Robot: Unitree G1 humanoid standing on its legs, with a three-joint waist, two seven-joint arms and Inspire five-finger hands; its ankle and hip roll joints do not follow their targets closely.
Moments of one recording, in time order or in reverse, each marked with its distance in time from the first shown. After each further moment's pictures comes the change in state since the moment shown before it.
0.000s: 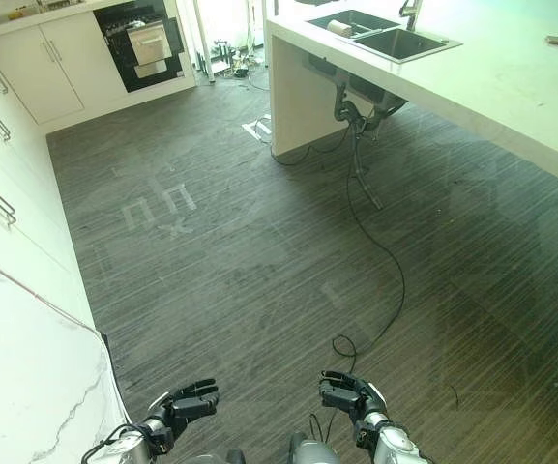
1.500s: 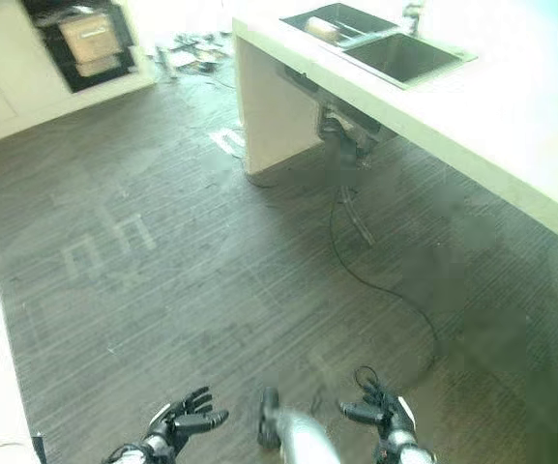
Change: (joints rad) left arm 0.055 0.001 0.007 0.037 0.109 -0.172 0.068; right arm 0.062 -0.024 -0.005 0.042 -0.019 -0.116 -0.064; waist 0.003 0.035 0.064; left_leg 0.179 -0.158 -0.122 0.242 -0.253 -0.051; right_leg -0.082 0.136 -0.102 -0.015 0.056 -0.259
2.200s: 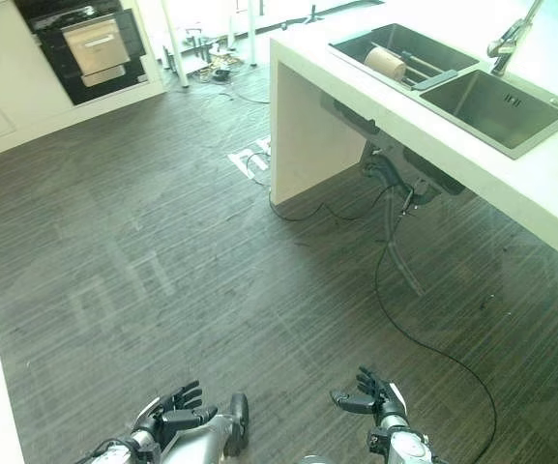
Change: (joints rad) left arm -0.064 0.055 0.005 0.047 0.096 0.000 -0.069; right arm -0.059 0.040 0.007 0.136 -0.078 -0.023 -0.045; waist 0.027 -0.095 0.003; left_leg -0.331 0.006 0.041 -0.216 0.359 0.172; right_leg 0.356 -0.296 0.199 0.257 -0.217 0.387
